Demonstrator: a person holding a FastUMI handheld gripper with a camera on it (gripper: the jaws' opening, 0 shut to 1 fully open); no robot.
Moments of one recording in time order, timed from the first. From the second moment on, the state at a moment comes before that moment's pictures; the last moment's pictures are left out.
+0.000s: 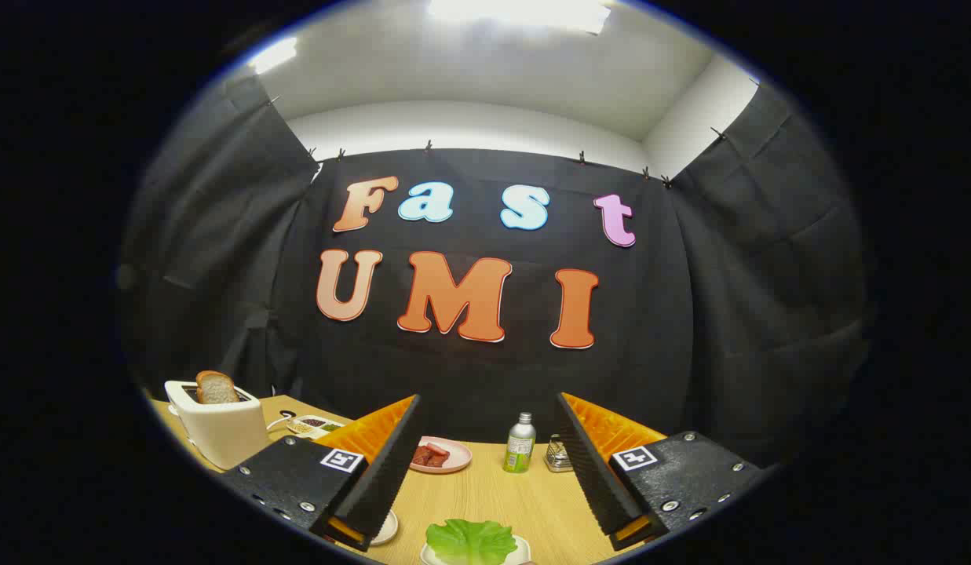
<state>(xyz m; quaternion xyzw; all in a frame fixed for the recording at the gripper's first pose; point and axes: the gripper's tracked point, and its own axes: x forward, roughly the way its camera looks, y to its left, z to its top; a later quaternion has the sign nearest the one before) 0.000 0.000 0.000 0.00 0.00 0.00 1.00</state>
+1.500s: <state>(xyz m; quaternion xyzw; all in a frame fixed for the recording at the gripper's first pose) 0.034 0.010 -0.137 0.10 0.29 0.07 0.95</state>
